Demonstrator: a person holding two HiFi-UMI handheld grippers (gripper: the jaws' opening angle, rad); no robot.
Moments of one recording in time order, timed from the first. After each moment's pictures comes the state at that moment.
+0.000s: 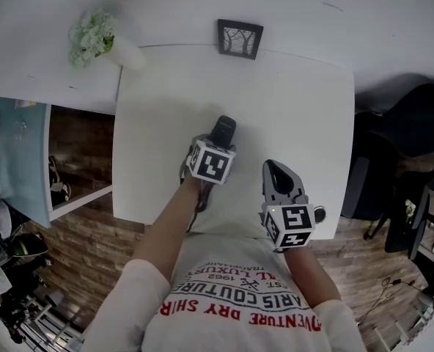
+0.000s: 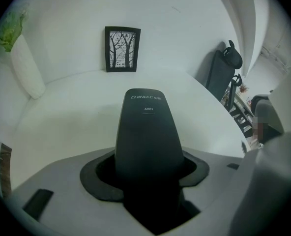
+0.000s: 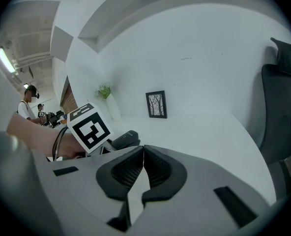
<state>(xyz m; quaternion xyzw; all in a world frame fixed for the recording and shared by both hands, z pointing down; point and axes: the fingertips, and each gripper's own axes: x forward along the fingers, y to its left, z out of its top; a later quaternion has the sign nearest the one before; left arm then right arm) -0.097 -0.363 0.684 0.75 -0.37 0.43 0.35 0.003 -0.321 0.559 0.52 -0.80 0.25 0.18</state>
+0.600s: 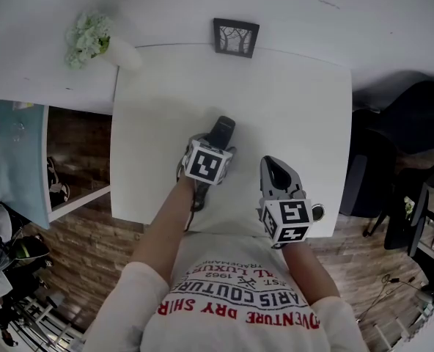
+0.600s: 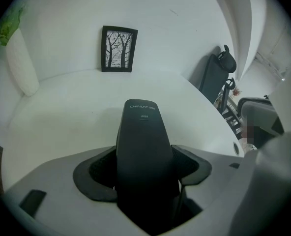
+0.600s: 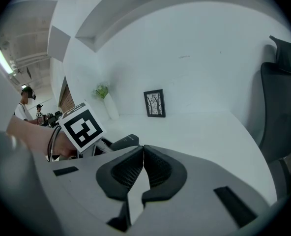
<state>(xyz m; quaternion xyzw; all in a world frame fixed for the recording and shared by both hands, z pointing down) -0.090 -0.360 0.681 0.76 -0.35 0.41 0.36 0.006 -0.327 0.565 0.52 -0.79 0.26 0.18</state>
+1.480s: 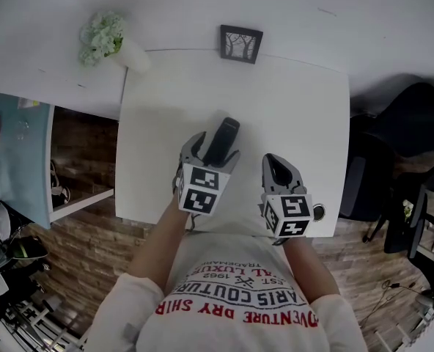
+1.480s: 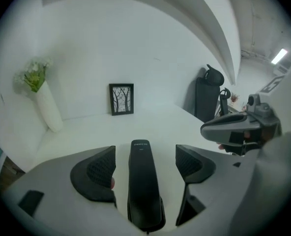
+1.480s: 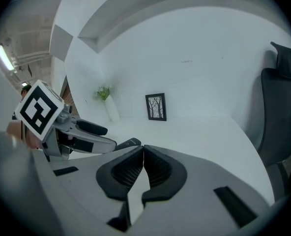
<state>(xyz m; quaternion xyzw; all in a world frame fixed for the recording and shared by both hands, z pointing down) -0.102 -0.358 0.578 0.82 -0.42 0.31 0.23 0.000 -0.328 0.555 0.53 -0.79 0.24 0.18</state>
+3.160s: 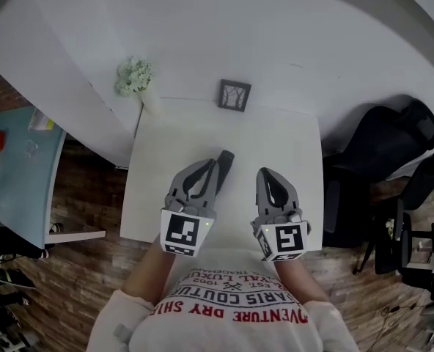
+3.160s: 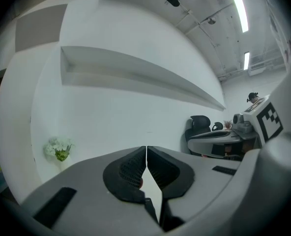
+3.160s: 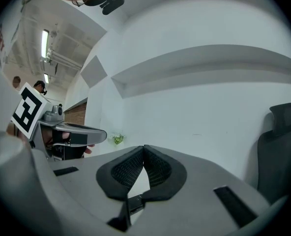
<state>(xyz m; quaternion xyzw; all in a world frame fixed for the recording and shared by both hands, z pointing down) -0.139 -0.304 0.355 0.88 -0.47 0.05 0.00 -0.037 -0.288 0.365 0.56 -0.83 0.00 0.04</state>
